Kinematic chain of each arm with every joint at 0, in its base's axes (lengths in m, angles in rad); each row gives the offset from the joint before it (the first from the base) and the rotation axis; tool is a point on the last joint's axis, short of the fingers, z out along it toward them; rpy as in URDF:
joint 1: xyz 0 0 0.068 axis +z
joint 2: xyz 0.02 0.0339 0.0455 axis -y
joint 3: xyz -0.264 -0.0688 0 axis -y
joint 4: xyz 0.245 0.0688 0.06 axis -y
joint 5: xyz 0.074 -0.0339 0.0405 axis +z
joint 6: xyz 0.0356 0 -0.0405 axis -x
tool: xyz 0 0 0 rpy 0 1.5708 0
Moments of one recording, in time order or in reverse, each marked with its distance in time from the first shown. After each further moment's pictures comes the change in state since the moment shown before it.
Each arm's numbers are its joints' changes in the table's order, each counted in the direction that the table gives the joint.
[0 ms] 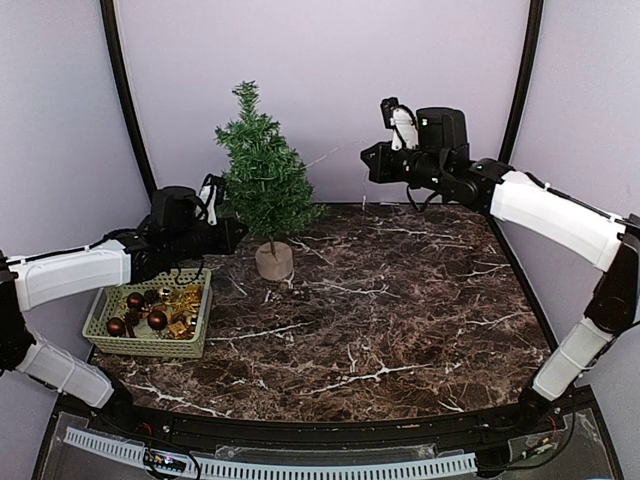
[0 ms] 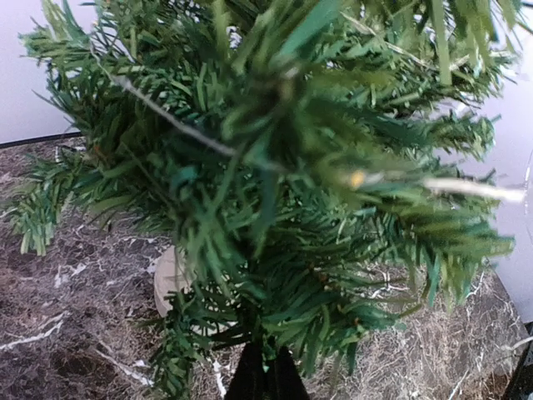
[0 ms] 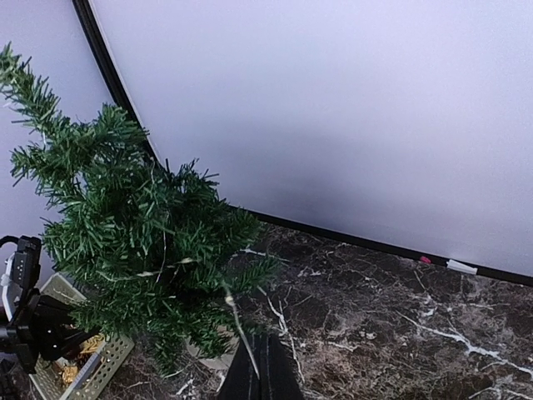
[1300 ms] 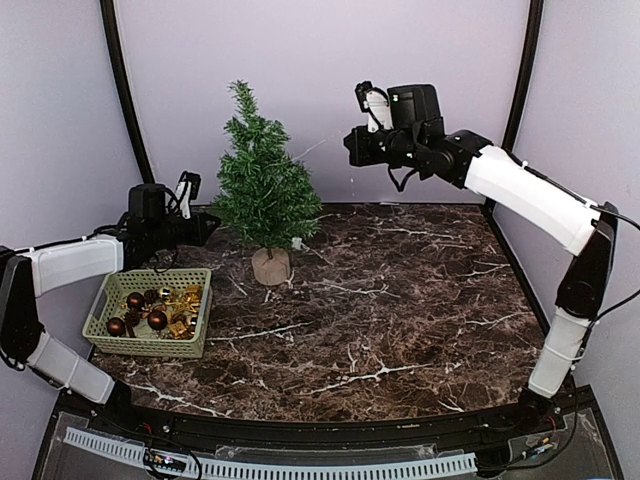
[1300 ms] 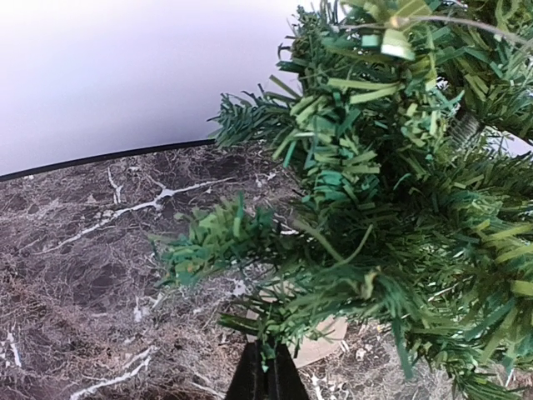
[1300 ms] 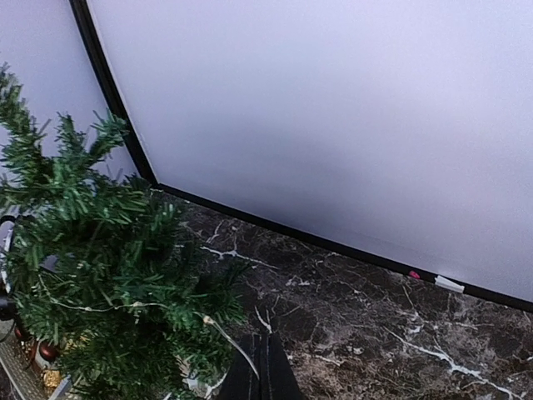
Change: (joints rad) left arm 0.298 -0.049 -0.023 0.068 -0.238 -0.196; right arm 0.038 -0.176 0.344 -0.217 -0.066 0.074
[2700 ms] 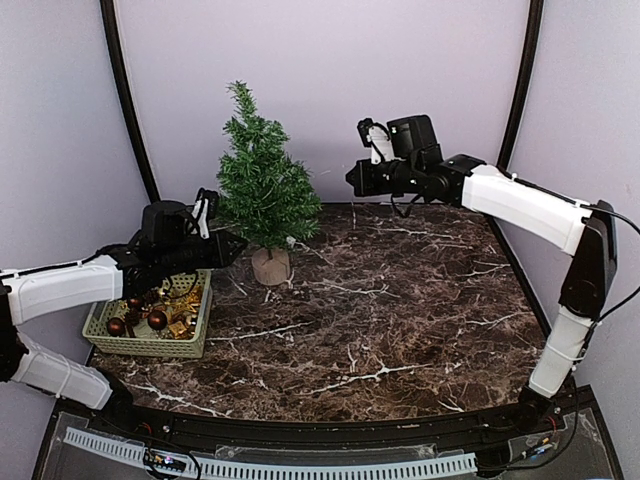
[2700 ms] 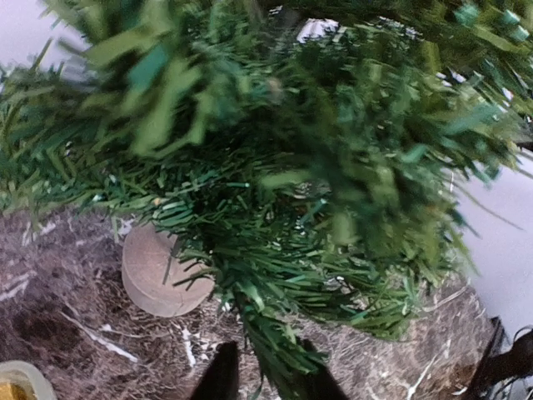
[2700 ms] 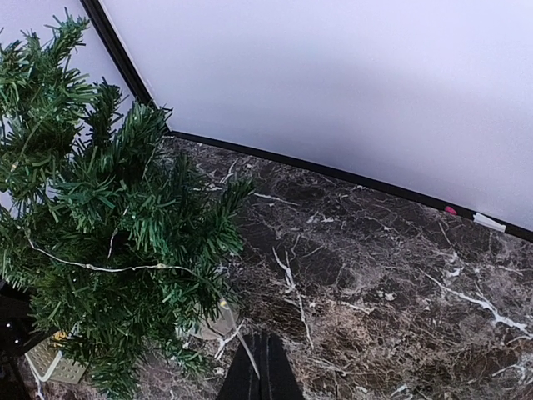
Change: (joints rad) left arm -0.283 0.148 -0.113 -0.024 0.147 0.289; right arm -0.050 0.018 -0.210 0.054 0.152 -0.088
